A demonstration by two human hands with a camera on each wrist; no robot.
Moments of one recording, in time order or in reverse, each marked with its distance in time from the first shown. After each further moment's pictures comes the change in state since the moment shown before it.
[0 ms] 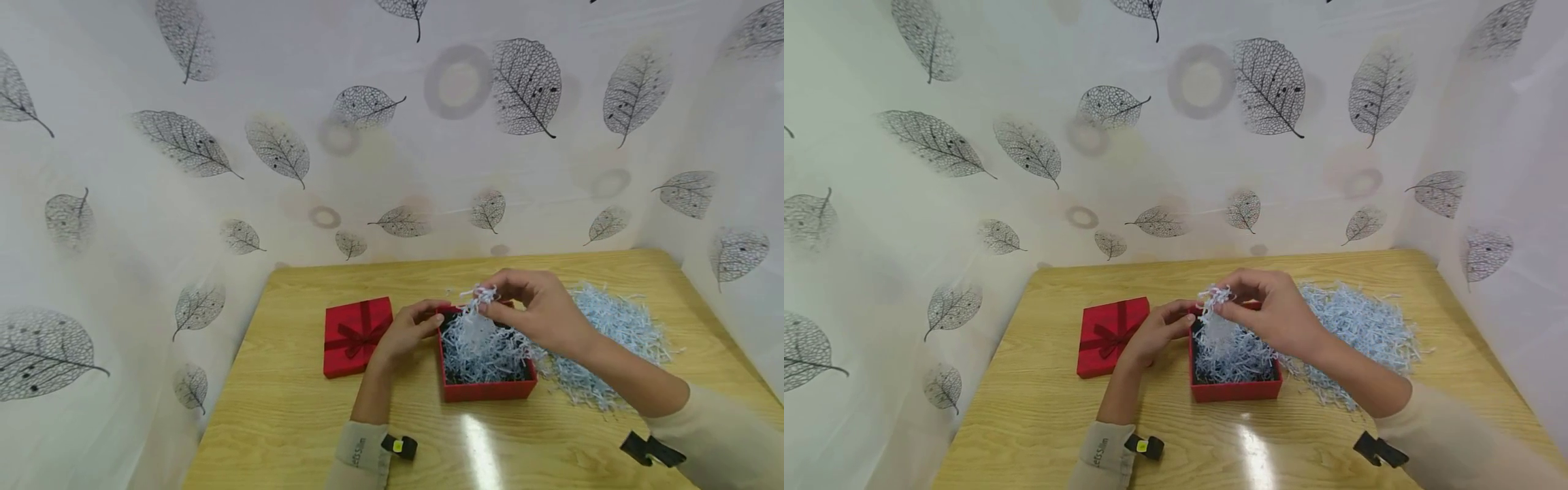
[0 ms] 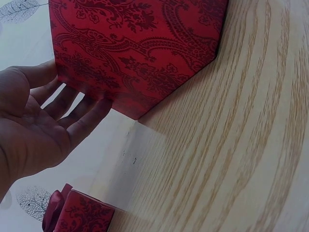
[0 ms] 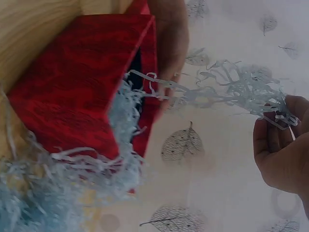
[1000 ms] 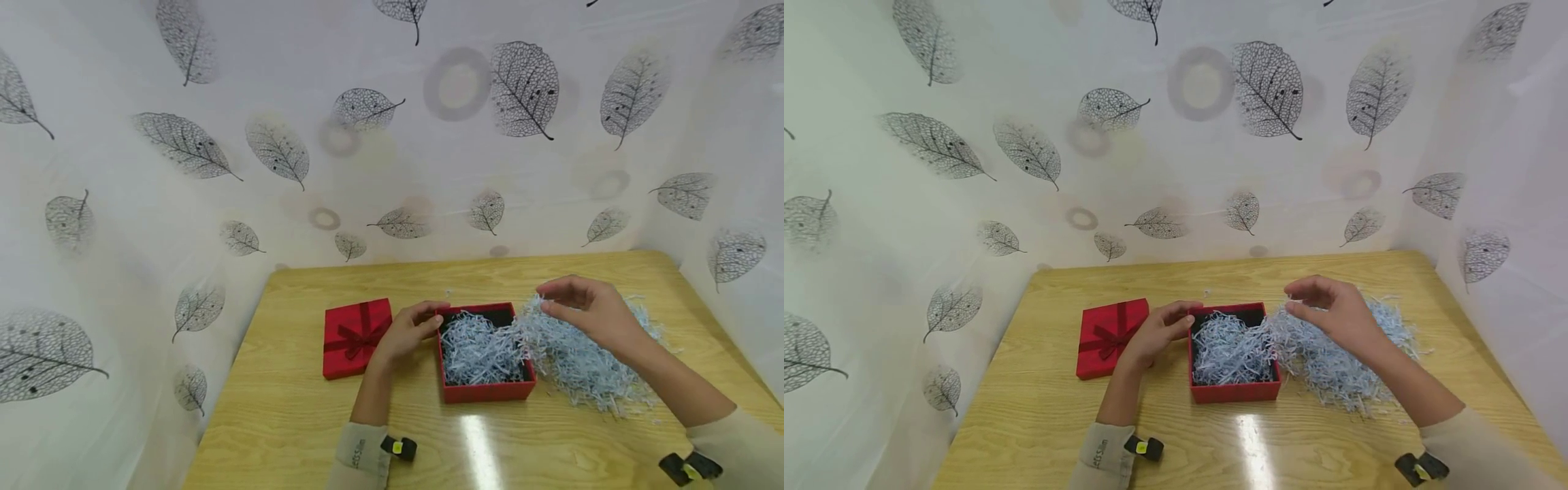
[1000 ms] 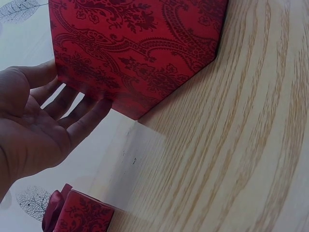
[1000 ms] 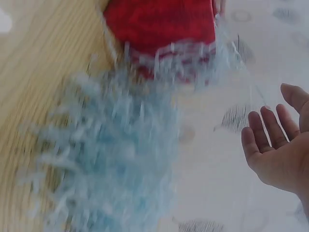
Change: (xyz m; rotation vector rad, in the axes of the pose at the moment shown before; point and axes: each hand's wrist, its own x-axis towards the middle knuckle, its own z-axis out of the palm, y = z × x) left_hand 0.000 0.000 0.002 0.020 0.037 -0.009; right_hand -0.044 0.086 -0.065 -0.142 0.081 0.252
